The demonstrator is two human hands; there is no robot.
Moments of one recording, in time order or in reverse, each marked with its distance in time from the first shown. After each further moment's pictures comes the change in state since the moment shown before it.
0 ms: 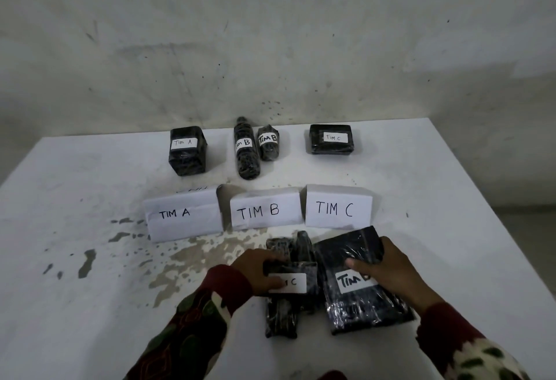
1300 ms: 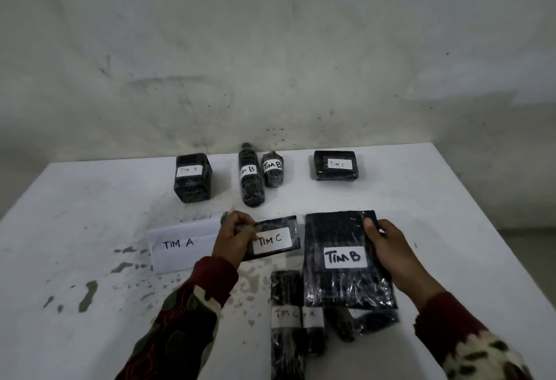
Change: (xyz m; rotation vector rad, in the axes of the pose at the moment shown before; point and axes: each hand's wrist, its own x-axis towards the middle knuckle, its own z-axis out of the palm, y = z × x) left_hand 0.019 0.020 -0.073 -0.923 0.646 0.022; right_hand 0.029 -0.074 -0.018 0.423 0.128 -0.069
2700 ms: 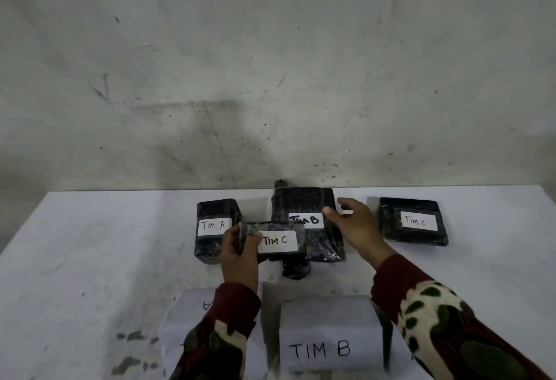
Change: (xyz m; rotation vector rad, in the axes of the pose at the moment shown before) left_hand 0.166 -0.007 -0.037 -0.440 0.405 -0.143; right_hand 0.205 -0.078 0.183 -0.235 -0.057 -0.114
